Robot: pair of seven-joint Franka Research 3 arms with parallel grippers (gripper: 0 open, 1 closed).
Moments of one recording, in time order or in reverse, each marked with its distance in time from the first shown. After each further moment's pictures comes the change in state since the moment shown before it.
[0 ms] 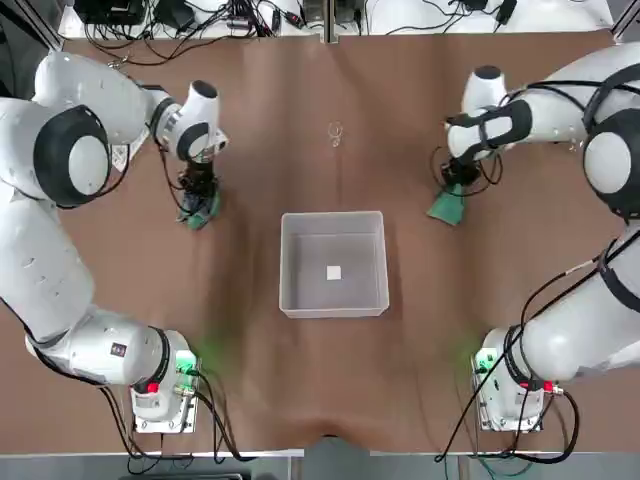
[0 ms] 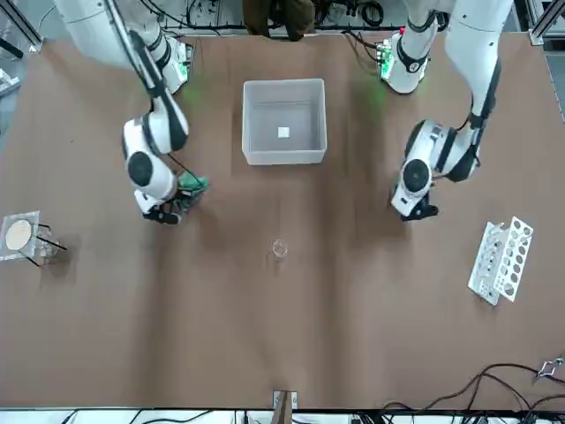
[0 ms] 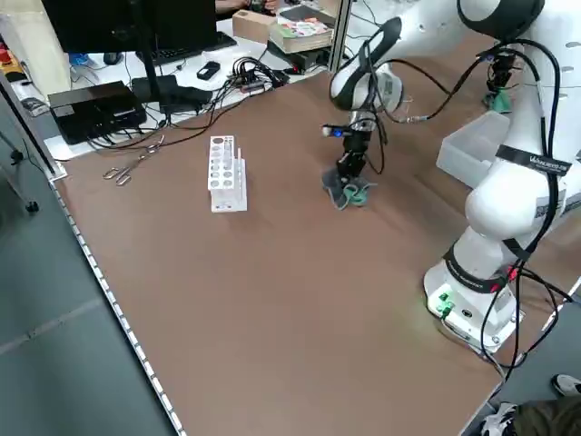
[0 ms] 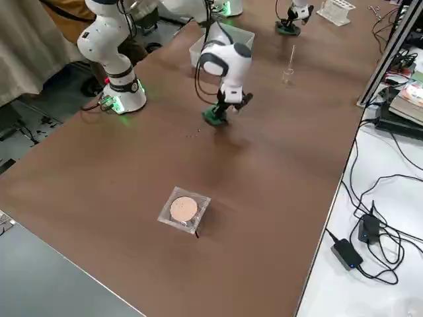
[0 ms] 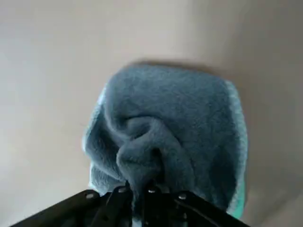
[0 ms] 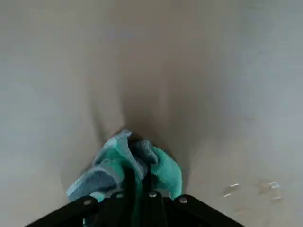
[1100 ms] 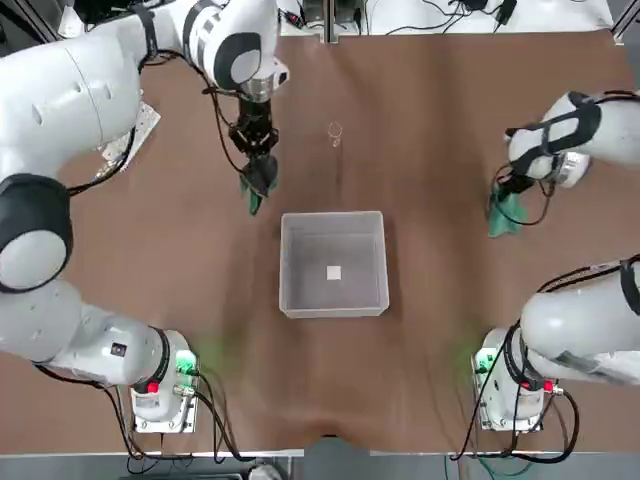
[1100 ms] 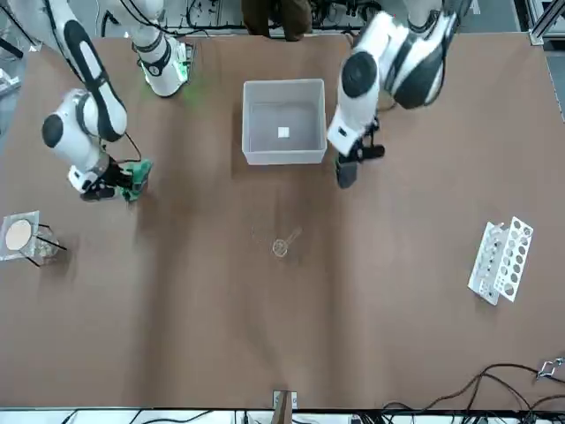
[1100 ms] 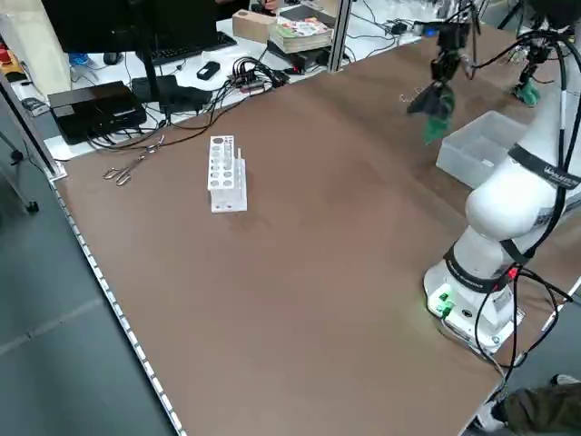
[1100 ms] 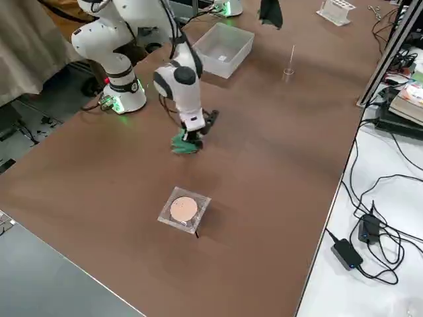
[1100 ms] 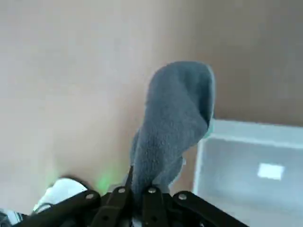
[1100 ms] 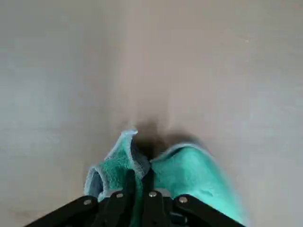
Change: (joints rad) left arm 0.010 -0.265 -0.453 0.360 -0.332 -0.545 -0.125; right arm -0.272 -0.126 0.024 -0.227 0.251 0.271 -0.657
